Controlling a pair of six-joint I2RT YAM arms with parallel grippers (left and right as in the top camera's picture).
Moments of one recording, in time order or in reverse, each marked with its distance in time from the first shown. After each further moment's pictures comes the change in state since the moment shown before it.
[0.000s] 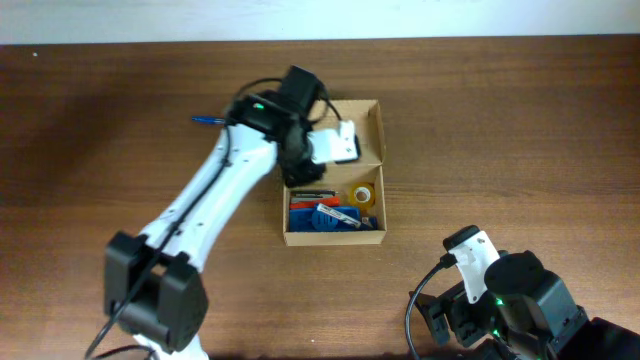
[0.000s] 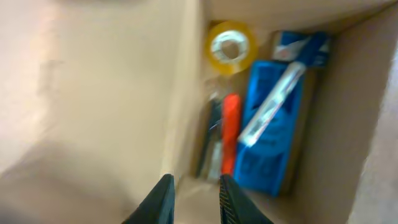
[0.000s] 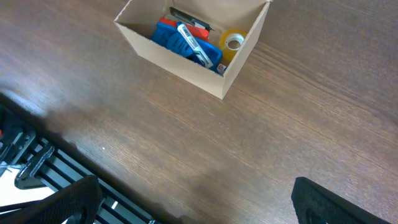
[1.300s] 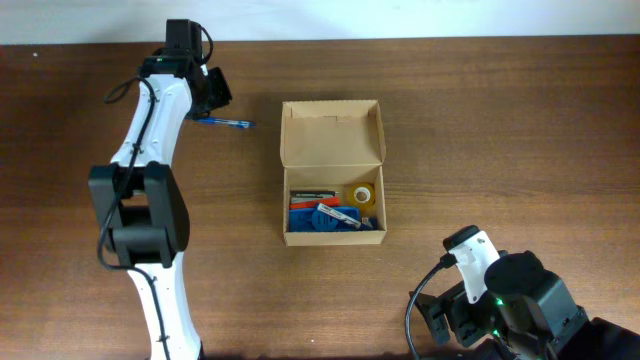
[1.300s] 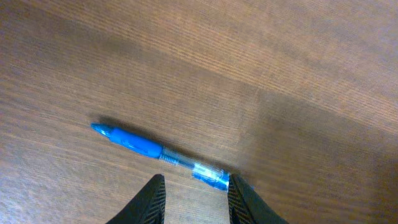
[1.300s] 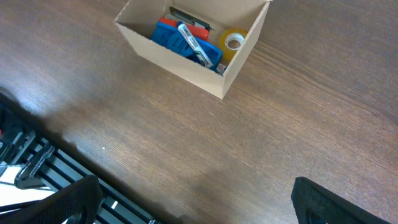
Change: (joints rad) left arm 0.425 0.451 0.345 0.208 -0.179 -1.280; right arm 0.000 0.000 0.000 0.000 0.000 0.000
